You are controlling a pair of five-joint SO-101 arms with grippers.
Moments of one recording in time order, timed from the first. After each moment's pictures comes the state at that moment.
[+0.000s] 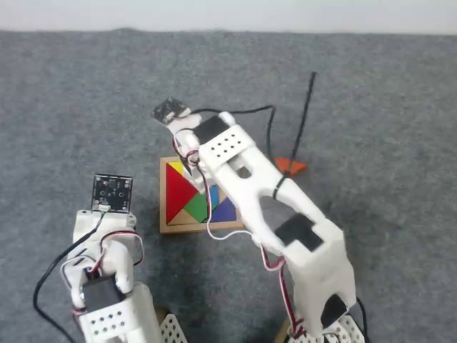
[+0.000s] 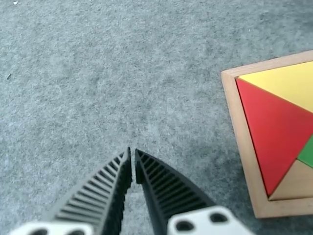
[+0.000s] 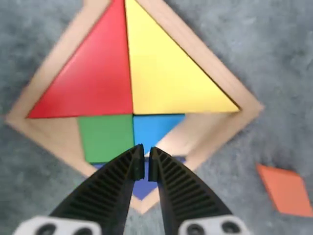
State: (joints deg) left arm -25.1 -100.4 92.1 61.3 -18.0; right arm -42.3 25.6 -17.8 81.3 8.9
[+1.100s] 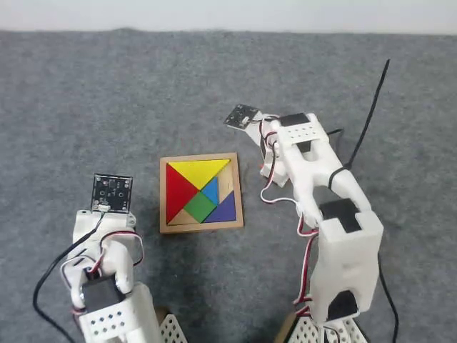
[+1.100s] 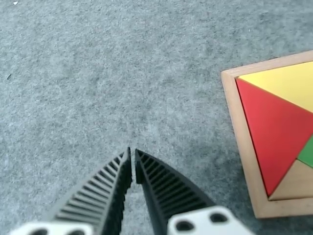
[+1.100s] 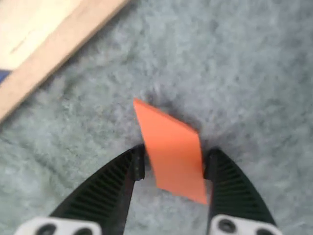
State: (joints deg) left arm -25.1 -100.4 92.1 61.3 -18.0; right arm -18.0 27.4 0.8 65.8 43.1
